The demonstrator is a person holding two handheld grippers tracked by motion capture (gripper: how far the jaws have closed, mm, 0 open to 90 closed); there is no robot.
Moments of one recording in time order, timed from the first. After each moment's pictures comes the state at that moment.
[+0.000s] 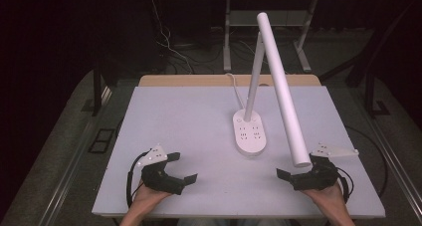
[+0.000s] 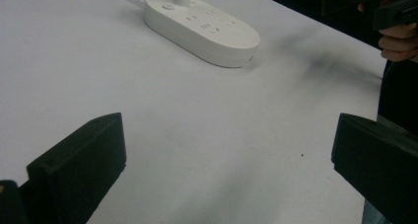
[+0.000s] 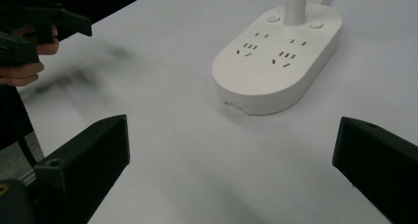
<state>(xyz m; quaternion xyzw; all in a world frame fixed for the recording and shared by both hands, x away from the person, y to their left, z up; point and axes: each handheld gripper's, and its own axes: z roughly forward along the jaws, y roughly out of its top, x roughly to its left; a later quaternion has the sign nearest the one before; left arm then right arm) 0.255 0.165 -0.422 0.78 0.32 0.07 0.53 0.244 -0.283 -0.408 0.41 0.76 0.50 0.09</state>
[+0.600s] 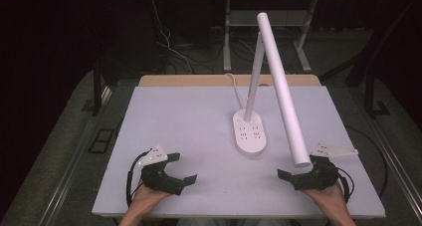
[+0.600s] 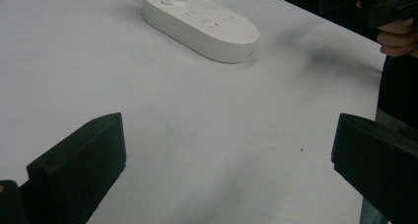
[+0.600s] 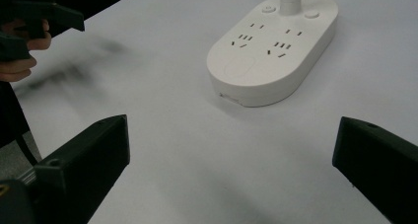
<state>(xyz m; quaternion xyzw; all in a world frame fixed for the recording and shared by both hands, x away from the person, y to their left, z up) 0.255 0.166 -0.421 0.79 0.32 0.06 0.52 0.246 -0.286 -0.412 0.41 0.77 0.49 0.08</state>
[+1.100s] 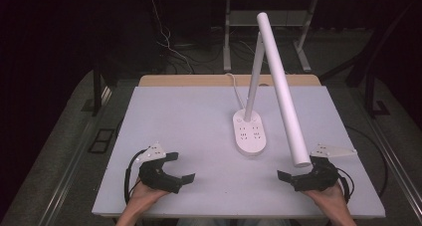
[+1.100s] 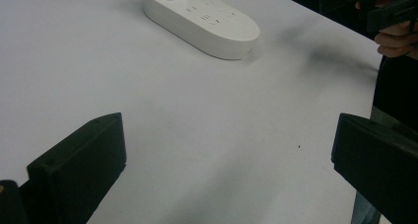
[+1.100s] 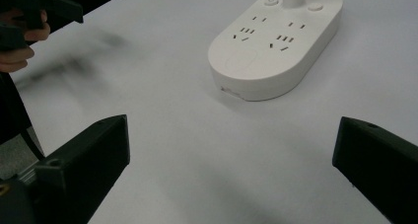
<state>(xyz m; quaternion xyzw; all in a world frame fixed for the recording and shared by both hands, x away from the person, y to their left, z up) 0.259 0.171 -0.415 0.79 0.33 0.05 0.51 0.245 -0.286 -0.413 0.41 0.77 0.48 0.08</state>
